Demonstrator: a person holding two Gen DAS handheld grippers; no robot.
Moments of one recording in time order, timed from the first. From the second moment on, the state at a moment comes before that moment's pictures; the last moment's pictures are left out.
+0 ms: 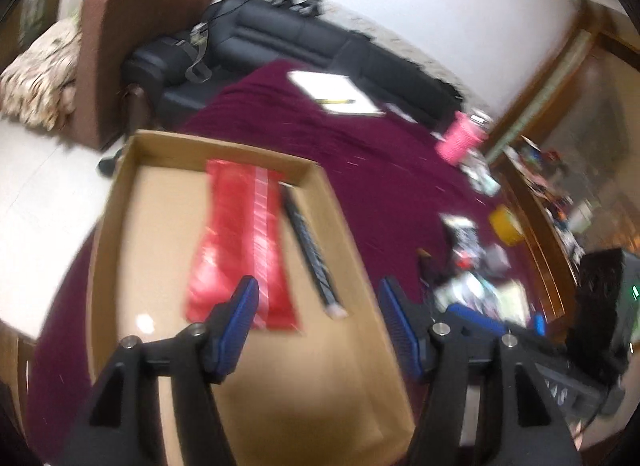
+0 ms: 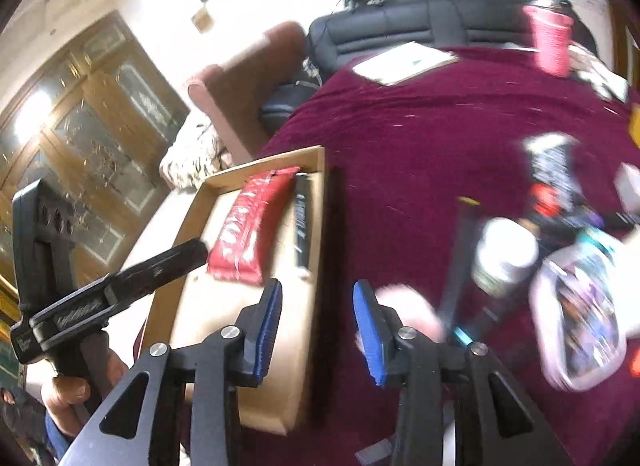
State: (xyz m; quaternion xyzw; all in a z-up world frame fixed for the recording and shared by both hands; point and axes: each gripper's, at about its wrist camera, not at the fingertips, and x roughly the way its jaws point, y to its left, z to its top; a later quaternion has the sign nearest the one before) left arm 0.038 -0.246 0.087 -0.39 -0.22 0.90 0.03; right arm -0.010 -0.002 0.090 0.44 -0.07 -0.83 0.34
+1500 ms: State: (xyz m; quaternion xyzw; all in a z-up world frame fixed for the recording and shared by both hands) left arm 0.028 -0.049 0.016 -0.49 -0.01 0.85 0.19; right arm 0.085 0.121 0.050 0.41 0.06 -0.85 0.32
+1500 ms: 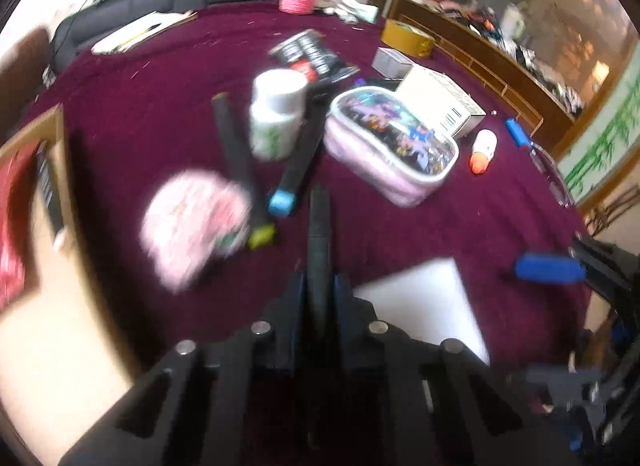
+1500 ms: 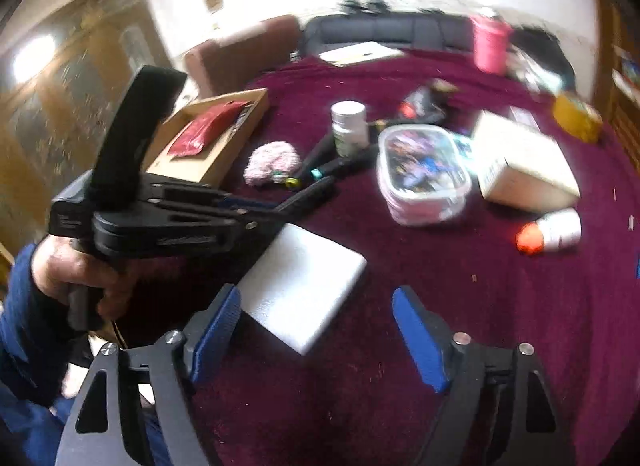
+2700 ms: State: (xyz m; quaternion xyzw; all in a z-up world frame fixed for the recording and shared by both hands) left arm 0.066 -0.052 0.018 -0.46 -0.02 0.88 0.15; right arm 0.060 0.137 0.038 0.49 0.00 -0.84 0.24
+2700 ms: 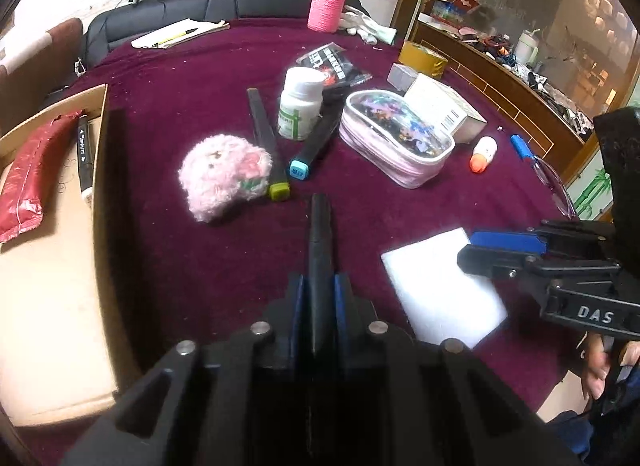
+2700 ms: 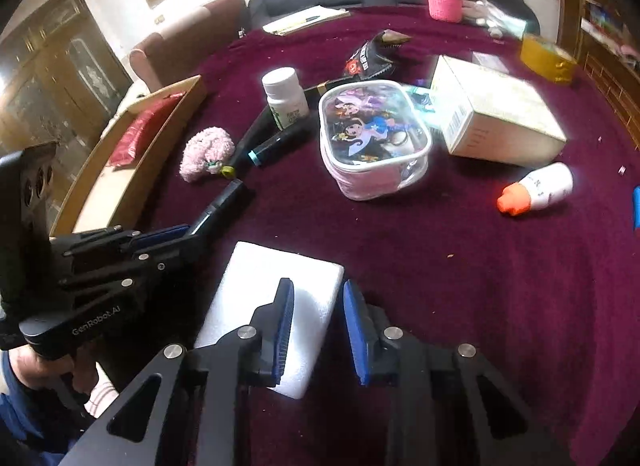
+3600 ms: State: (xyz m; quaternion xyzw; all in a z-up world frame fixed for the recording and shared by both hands) left arm 0.087 -0.056 0.017 -0.45 -0.01 0.89 0.12; right arm 0.085 0.116 0.032 0.45 0.07 -0.86 0.22
